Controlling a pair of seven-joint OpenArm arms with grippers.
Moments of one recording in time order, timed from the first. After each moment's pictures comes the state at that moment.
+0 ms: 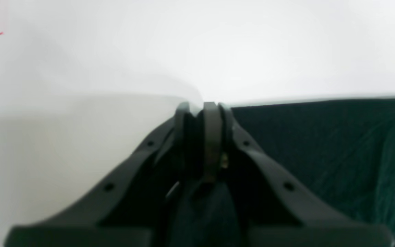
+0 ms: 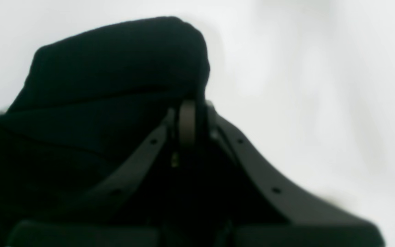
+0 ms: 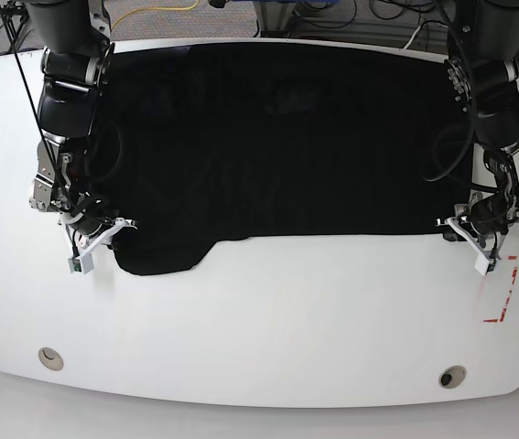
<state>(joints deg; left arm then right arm) -24.7 -20.0 -23.3 47.7 -13.9 -35.5 47.9 21.2 18.0 15.0 46.9 18.6 30.3 -32.9</state>
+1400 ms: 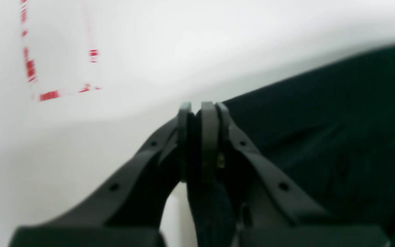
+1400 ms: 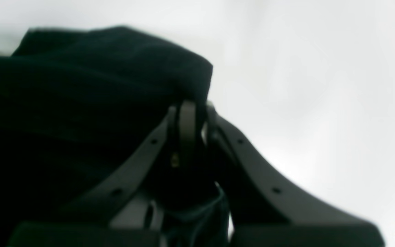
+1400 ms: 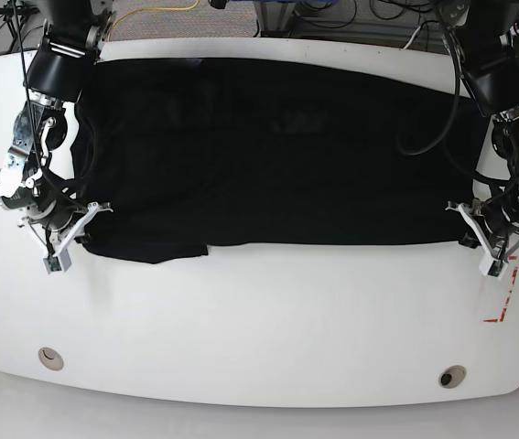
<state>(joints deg) -13.5 -19.7 -23.5 79.0 -13.6 -42.2 55.6 8.6 18.6 21.6 85.6 18.5 30.7 -59.8</state>
